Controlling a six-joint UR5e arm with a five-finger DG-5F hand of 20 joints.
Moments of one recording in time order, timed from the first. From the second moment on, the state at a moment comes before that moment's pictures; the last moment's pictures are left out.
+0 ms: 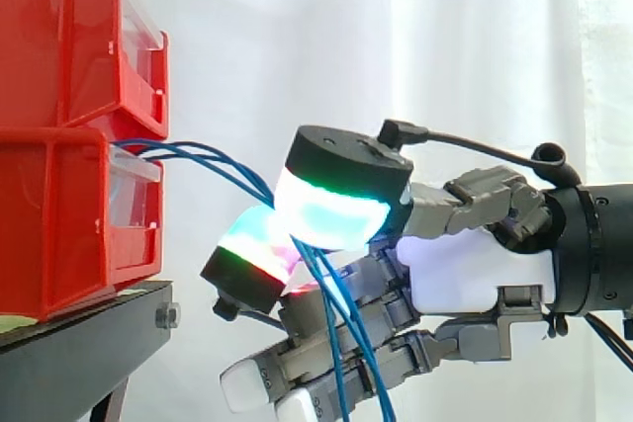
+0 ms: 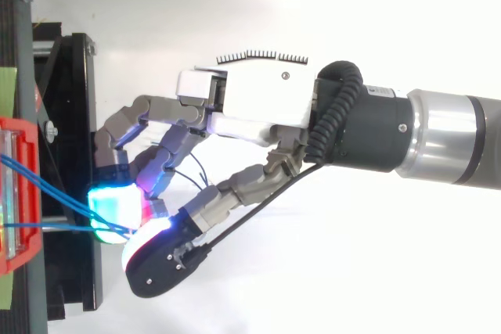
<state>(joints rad) 0.14 -2.39 -1.07 -2.86 -1.31 0.02</state>
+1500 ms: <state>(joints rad) 0.14 -2.39 -1.08 -2.86 -1.31 0.02</state>
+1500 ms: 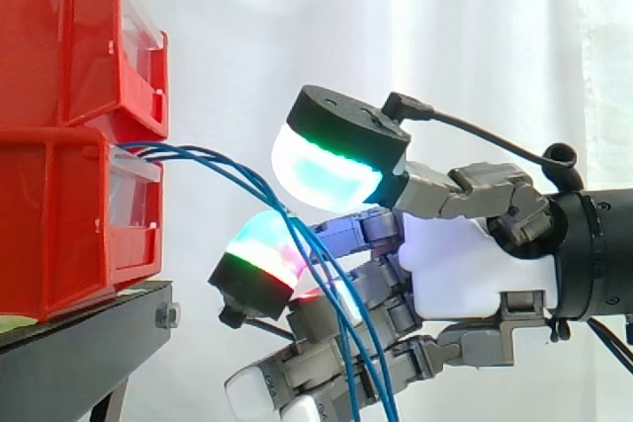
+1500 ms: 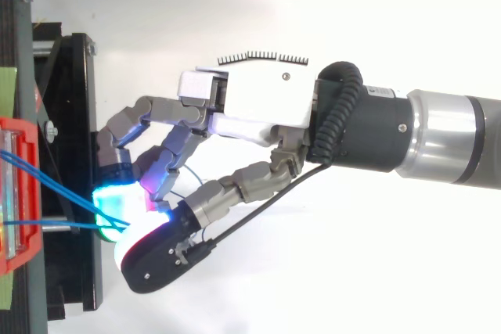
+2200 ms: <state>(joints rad) 0.14 -2.39 -1.08 -2.86 -1.32 0.02</state>
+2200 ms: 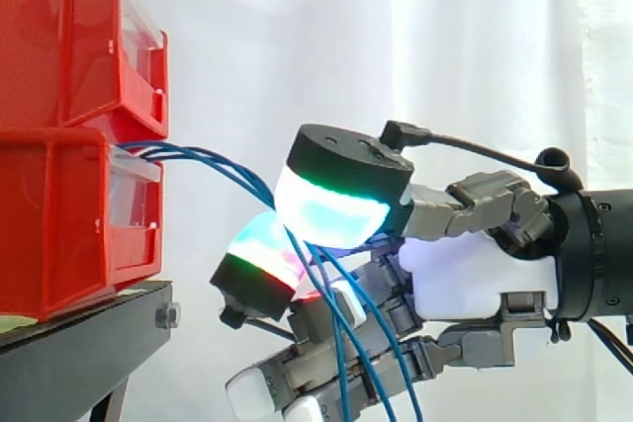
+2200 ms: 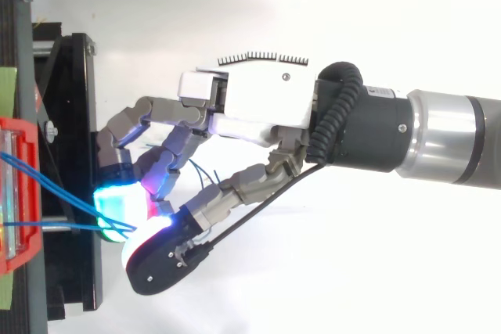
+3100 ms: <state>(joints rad) 0.14 -2.39 -1.08 -2.86 -1.31 0.02</state>
